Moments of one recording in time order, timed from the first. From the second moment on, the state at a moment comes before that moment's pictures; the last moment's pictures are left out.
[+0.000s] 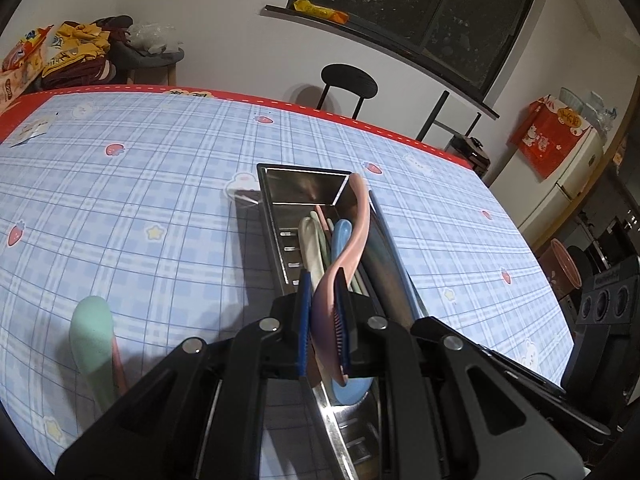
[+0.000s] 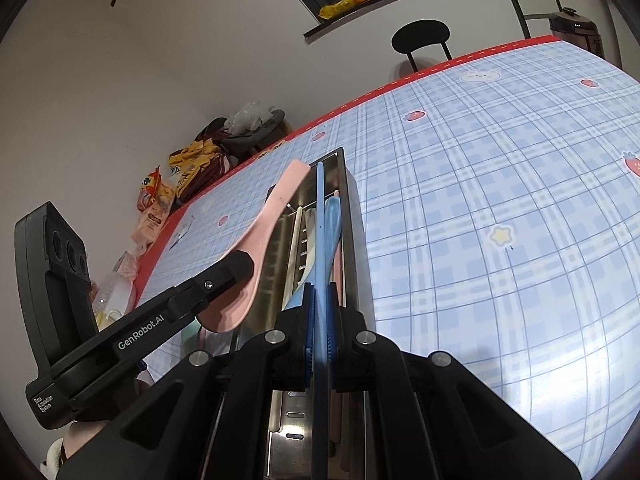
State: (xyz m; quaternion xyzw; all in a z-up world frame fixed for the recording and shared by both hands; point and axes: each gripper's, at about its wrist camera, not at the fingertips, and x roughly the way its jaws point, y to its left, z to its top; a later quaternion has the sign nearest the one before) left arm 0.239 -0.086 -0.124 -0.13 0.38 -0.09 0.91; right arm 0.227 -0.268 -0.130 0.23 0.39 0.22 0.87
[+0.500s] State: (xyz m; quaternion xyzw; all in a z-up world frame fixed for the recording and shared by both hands) left arm 0.243 -0.091 -0.127 -0.12 0.39 -0.08 0.91; right arm 0.226 -0.270 -0.130 0.23 0.39 0.21 0.87
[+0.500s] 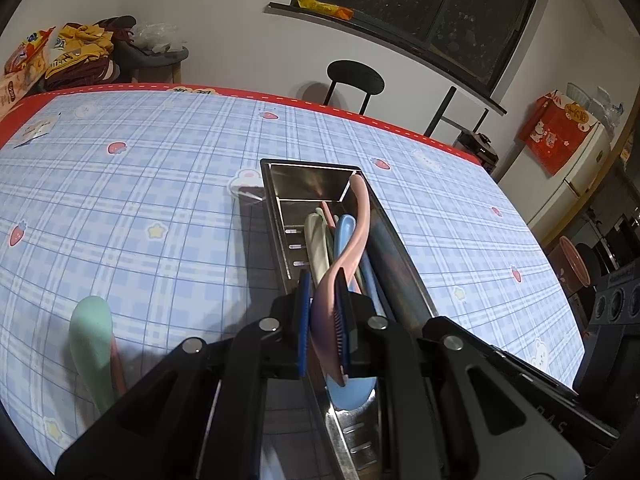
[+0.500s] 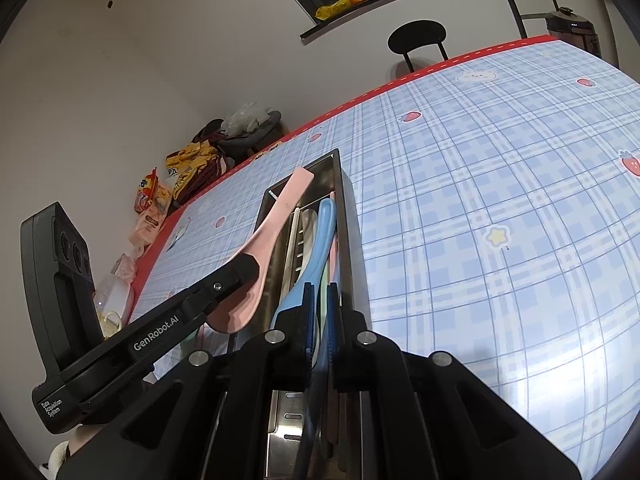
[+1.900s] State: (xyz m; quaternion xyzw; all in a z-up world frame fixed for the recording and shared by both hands) left arm 0.158 -0.010 -0.057 -0.03 0.28 -0.02 0.96; right arm 0.204 -0.297 -0.107 0.19 0.30 0.06 0.93
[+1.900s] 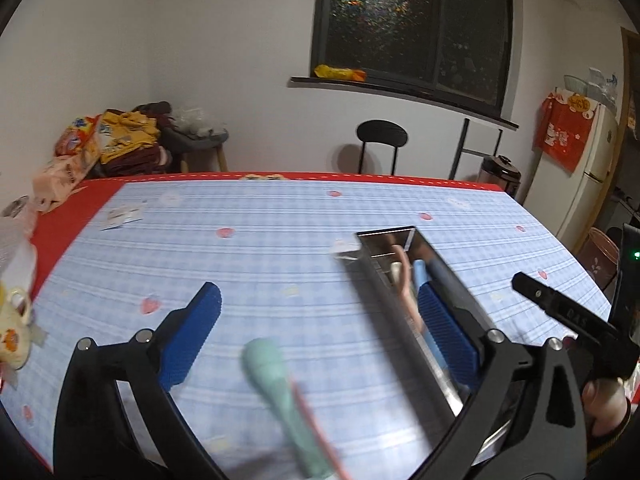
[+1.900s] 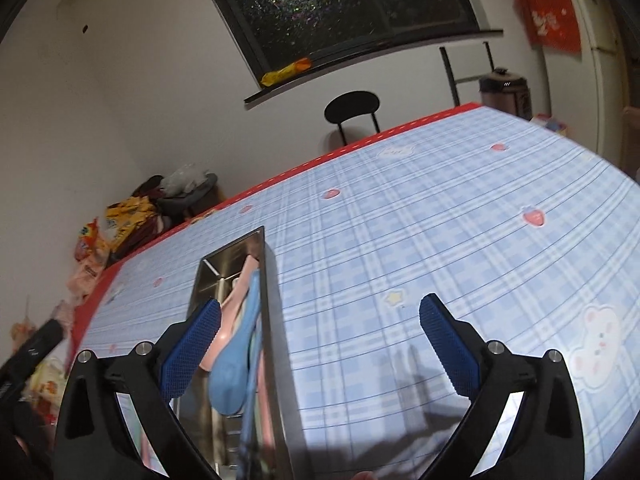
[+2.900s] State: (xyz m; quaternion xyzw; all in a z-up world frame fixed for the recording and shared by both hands) left arm 0.086 0.081 -0.116 -0.03 0.31 -0.08 0.95; right arm 0.085 -0.190 -0.096 0.03 0.32 0.12 0.94
